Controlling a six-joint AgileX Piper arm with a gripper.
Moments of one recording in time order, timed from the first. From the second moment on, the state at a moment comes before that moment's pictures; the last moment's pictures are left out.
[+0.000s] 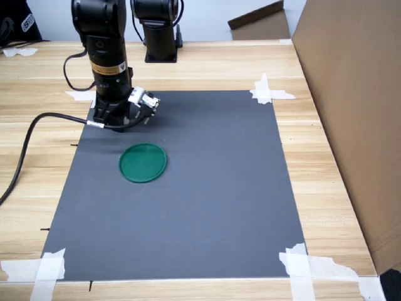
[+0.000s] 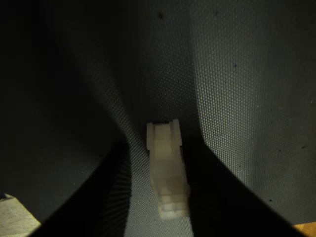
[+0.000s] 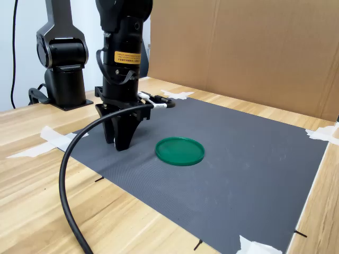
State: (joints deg) arm -6.1 92.8 -46.4 -13.9 38.9 -78.6
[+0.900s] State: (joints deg) arm -6.1 91.9 -66.2 -1.7 48.1 -69.4
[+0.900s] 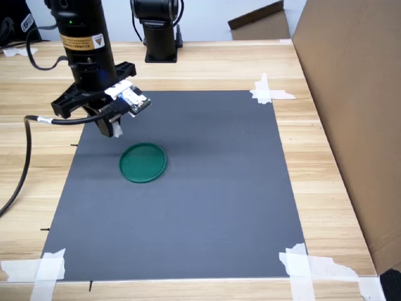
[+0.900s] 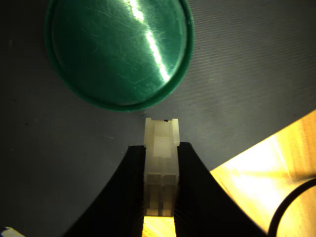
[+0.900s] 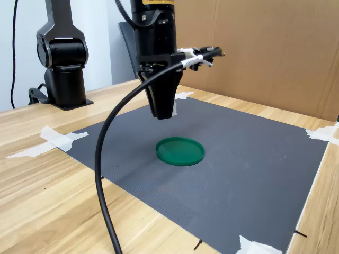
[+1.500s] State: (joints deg) arm 1.3 96.4 -66.3 -9.3 50.3 -52.0
